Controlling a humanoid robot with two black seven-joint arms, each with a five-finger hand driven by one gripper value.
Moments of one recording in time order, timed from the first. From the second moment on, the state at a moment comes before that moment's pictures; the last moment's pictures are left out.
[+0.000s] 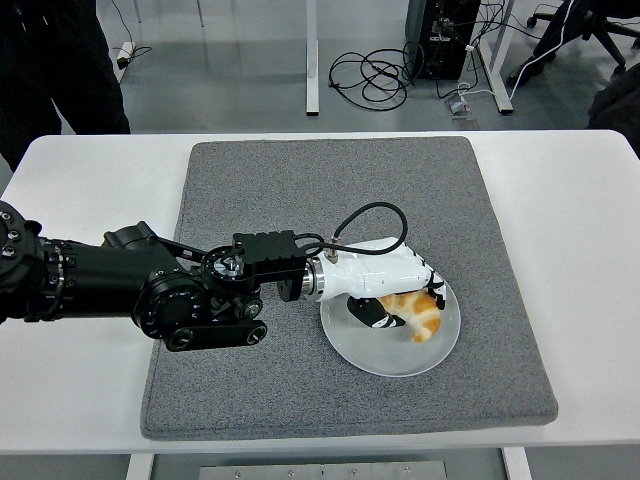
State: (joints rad) left arm -1.40 0.00 0.51 -1.08 1.13 0.45 -0.28; right arm -0.10 0.00 -0.01 0.13 -0.08 -0.05 0.22
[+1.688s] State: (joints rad) left arm -1.54 0.00 0.45 -1.12 1.04 0.40 -0.28; right arm -0.10 0.00 -0.01 0.13 -0.08 -0.05 0.22
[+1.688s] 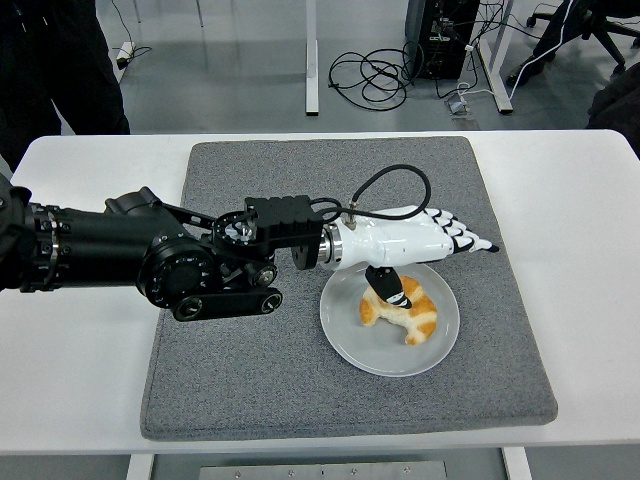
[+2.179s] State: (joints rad) left arm -1.61 0.05 0.13 -1.12 0.78 0.24 -0.29; right arm -0.10 0.00 -0.01 0.13 -0.08 -0.05 0.22
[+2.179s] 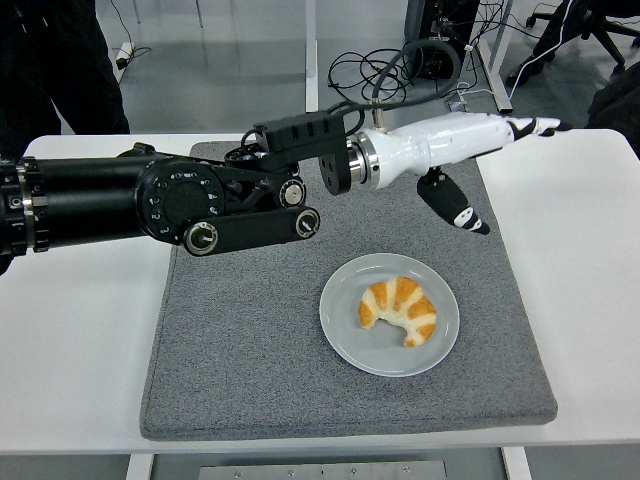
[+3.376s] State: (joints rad) left arm -1.35 0.04 -0.39 -0.41 0.06 -0.12 -0.29; right arm -0.10 0.00 -0.01 0.14 -0.08 -0.05 0.22
